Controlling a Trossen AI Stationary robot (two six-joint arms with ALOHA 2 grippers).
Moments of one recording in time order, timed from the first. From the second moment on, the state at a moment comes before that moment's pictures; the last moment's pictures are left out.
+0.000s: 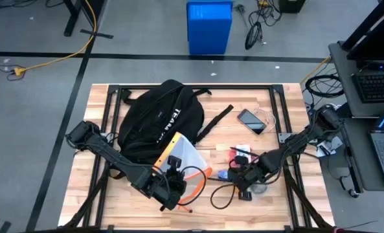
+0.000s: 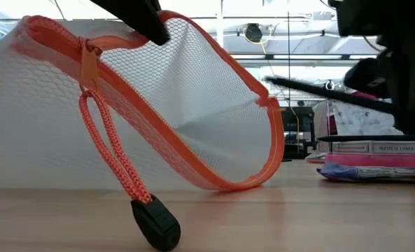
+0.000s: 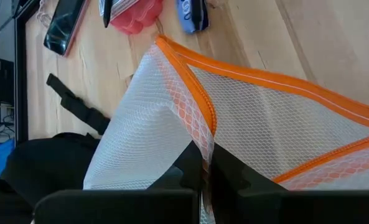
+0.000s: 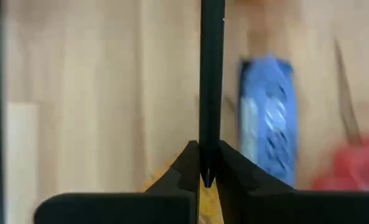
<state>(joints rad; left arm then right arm) -0.58 1.81 1.46 -0.82 -0.57 -0.07 0.57 1.51 0.88 -0.49 0.08 0.62</state>
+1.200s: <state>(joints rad) -0.55 1.81 1.46 -0.46 -0.51 0.05 0.44 1.73 1.08 -0.54 0.05 0.73</state>
